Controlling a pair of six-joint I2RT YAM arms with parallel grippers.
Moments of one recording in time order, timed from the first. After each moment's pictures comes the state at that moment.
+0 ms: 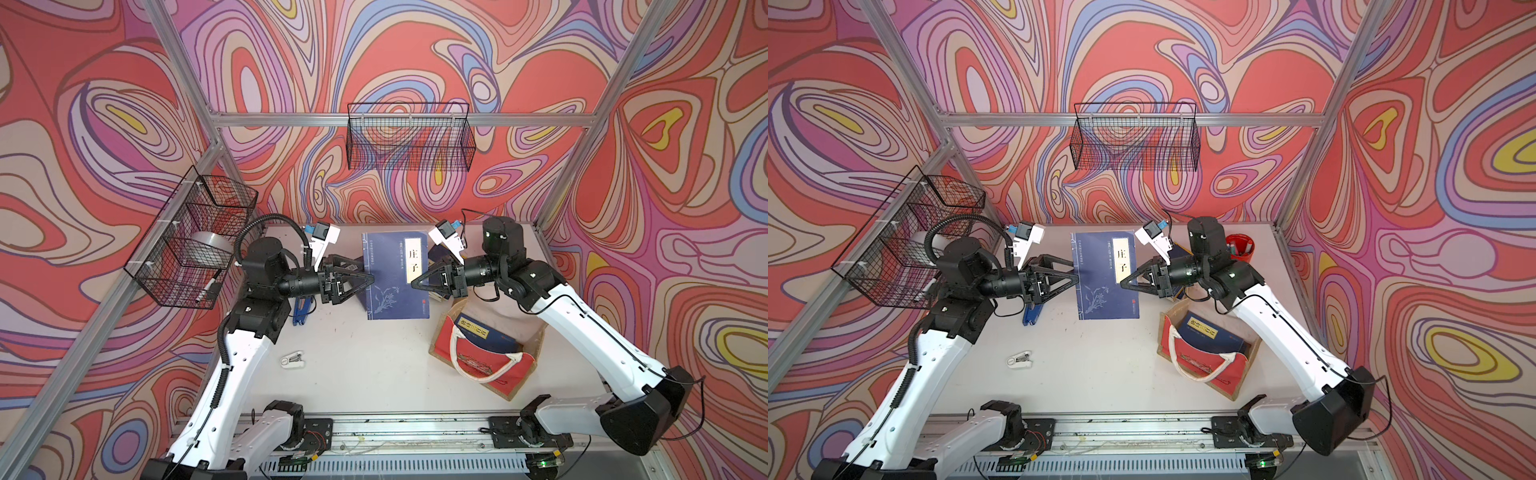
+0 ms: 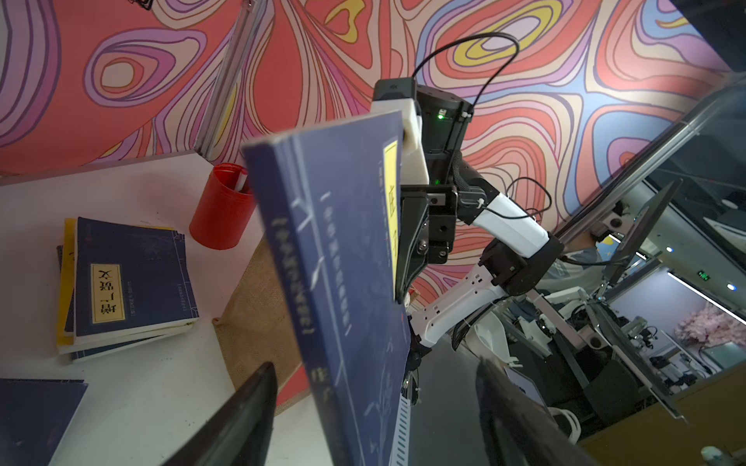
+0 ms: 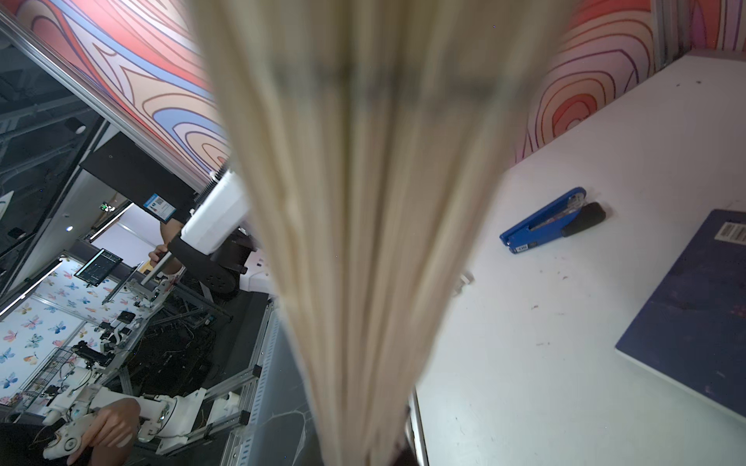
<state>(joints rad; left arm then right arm) -0.17 1.02 1.12 -0.23 1.24 -0.48 0.52 1.34 1.39 -0.51 -1.11 0.22</state>
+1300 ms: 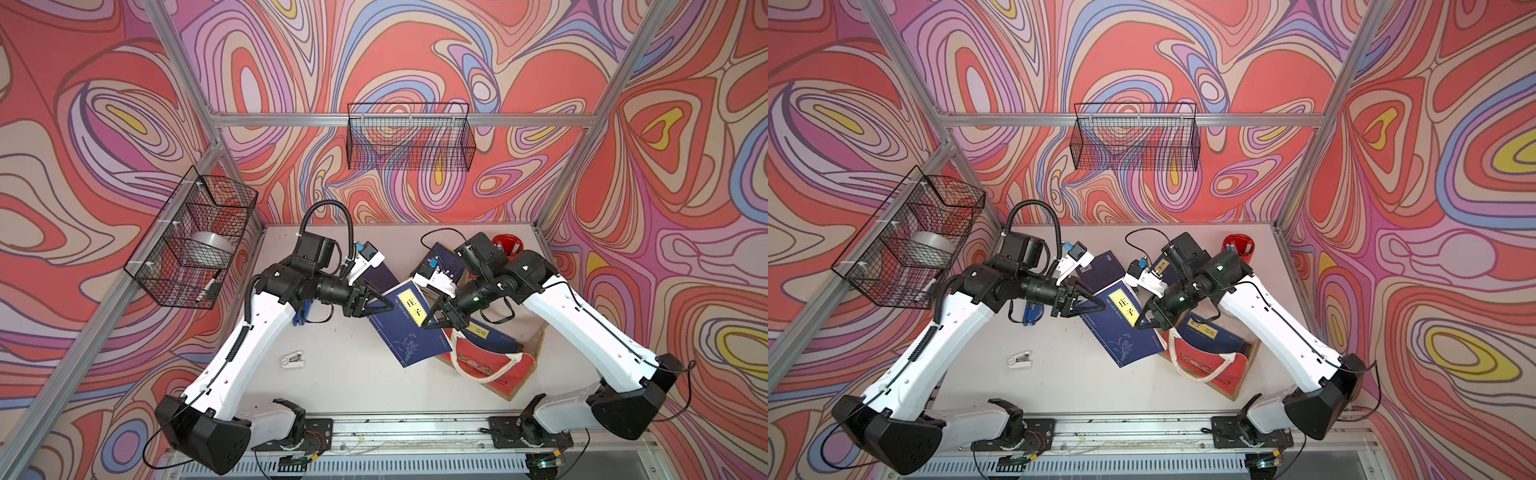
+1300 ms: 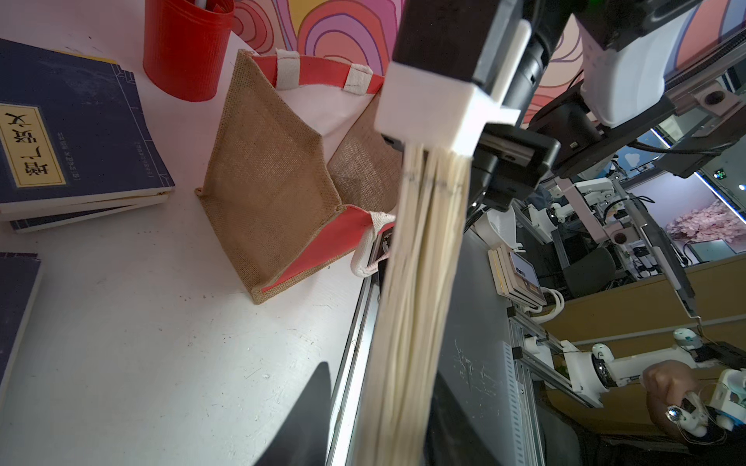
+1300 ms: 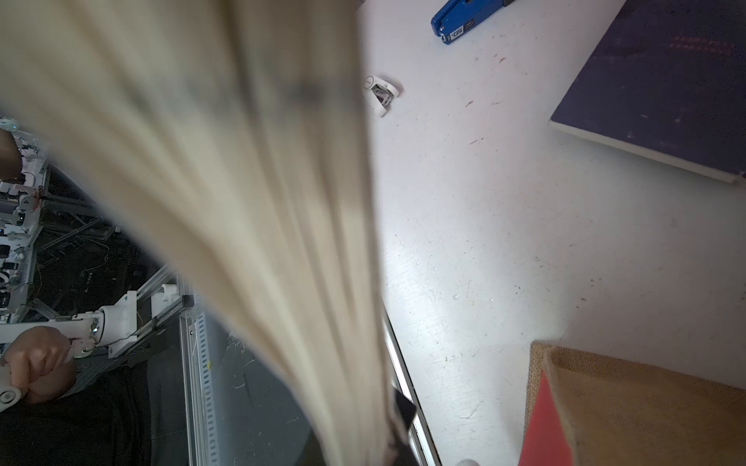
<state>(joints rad) -0.40 1.27 1.38 -1.01 1.05 0.12 0.66 1.42 1.59 -1.26 -0.71 -0.16</state>
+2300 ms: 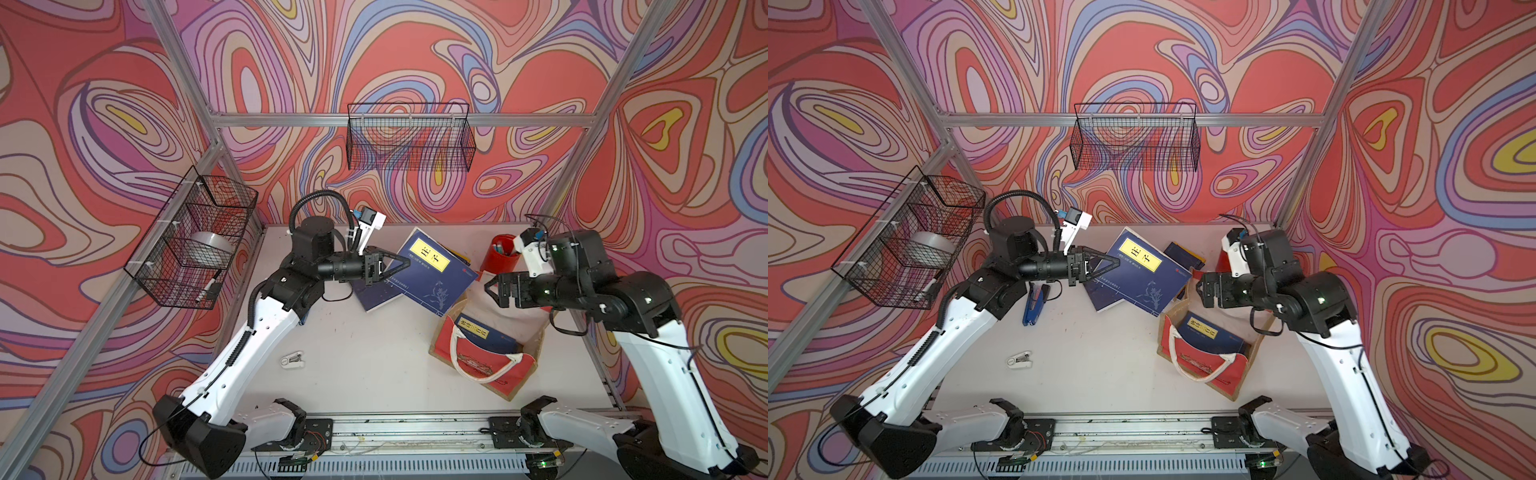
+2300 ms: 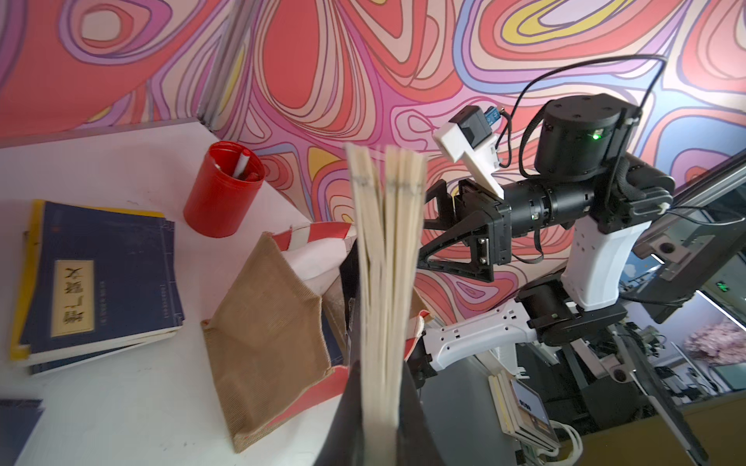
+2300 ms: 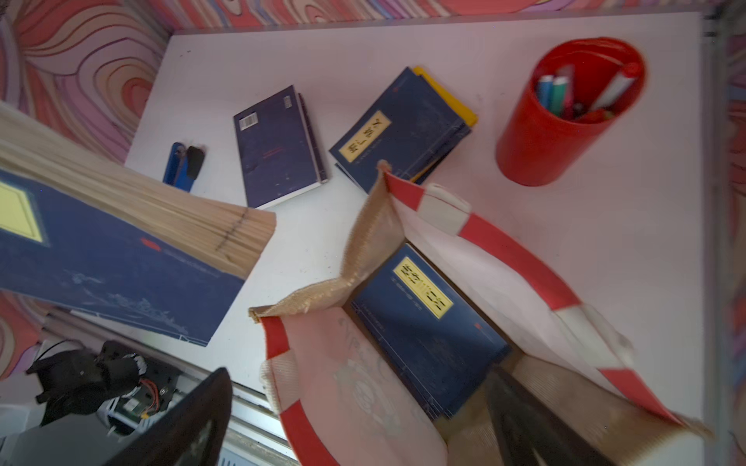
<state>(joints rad) -0.50 1.28 1.36 -0.29 0.90 -0.52 0.39 1.12 1.75 -1.45 0.01 0.30</state>
